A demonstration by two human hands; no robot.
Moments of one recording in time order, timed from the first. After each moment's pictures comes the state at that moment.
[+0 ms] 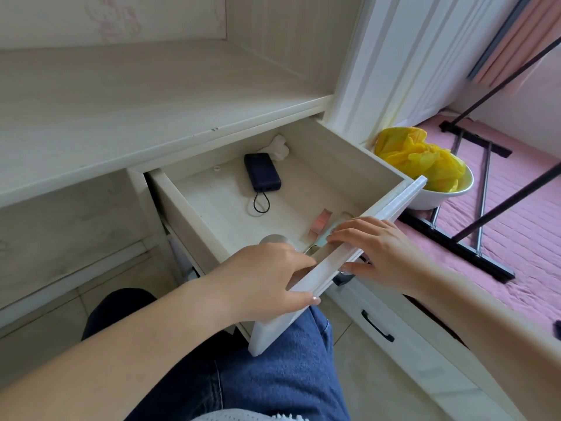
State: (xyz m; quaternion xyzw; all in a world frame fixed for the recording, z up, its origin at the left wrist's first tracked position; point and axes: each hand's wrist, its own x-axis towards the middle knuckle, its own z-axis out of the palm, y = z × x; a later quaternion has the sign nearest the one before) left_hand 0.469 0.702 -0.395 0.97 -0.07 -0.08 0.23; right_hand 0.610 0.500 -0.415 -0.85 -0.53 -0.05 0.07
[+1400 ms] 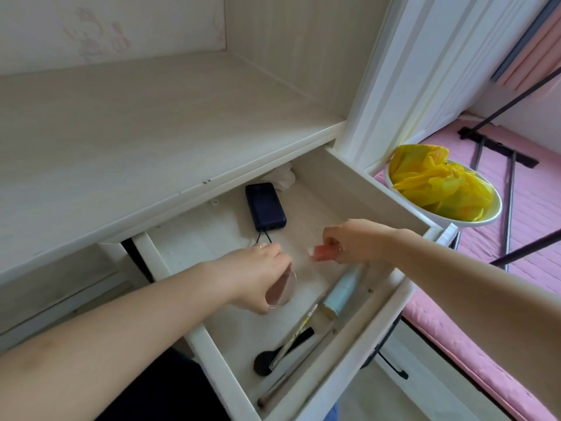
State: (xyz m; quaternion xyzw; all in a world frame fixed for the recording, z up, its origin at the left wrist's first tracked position) left_hand 0.595 0.778 -0.427 0.98 -0.12 -0.15 0.06; right_hand 0.757 0.605 -0.421 -0.87 -0.44 0.20 -0.11
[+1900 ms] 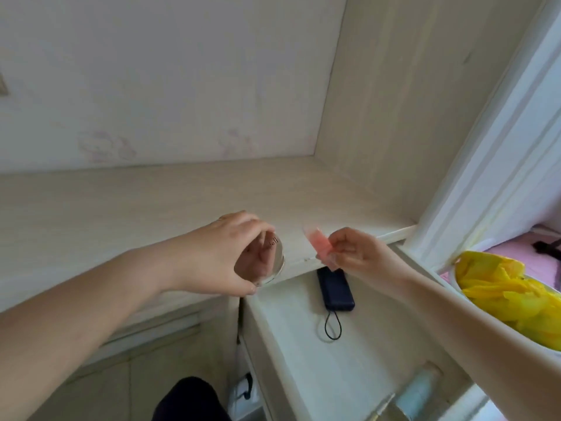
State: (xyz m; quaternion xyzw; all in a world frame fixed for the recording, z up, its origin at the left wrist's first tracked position) left_hand 0.474 0.909 -0.271 0.98 0.04 0.07 0.15; right_hand 0.668 0.723 -0.306 -0.76 -0.43 0.21 0.43
